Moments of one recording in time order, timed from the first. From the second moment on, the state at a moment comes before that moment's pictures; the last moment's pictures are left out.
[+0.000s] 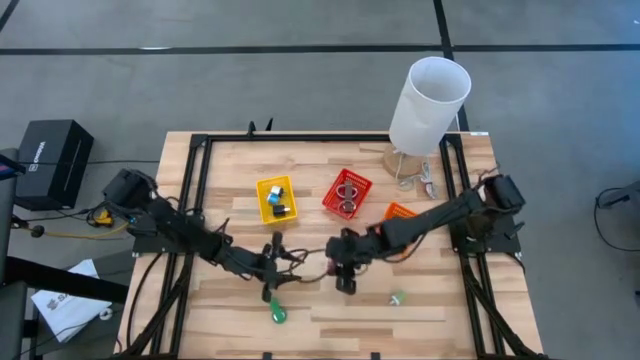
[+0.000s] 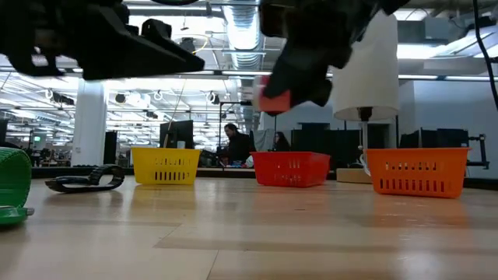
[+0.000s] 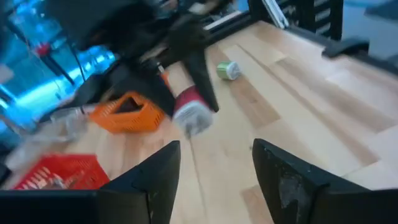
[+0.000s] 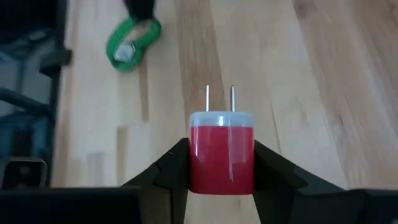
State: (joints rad) left arm -0.51 1.54 0.48 0.78 -0.44 0.29; right arm 0.31 1.78 1.17 -0.28 0.01 0.49
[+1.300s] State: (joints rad) left arm -0.47 1.64 0.60 0.87 -0.52 0.89; right arm 0.12 1.79 1.17 0.04 -0.33 0.50
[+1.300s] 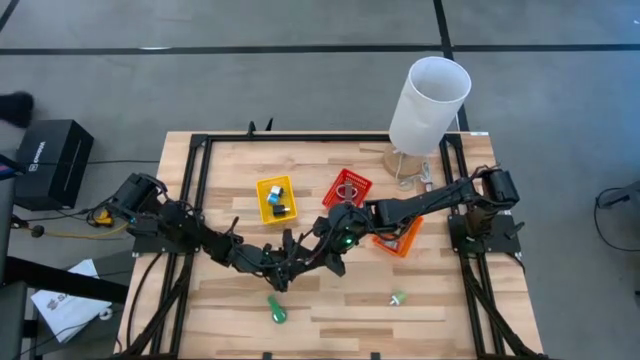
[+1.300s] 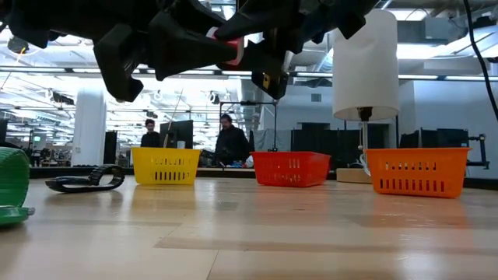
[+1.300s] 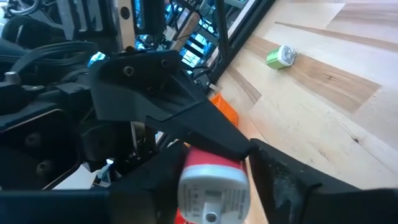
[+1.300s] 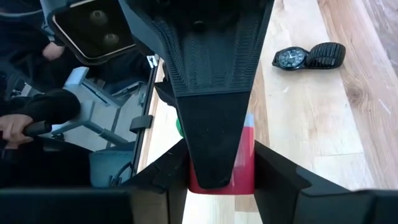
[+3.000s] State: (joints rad) left arm -0.17 1.29 0.59 0.06 -0.73 0.08; right arm 0.11 1.72 1.17 -0.46 -0.02 0.33
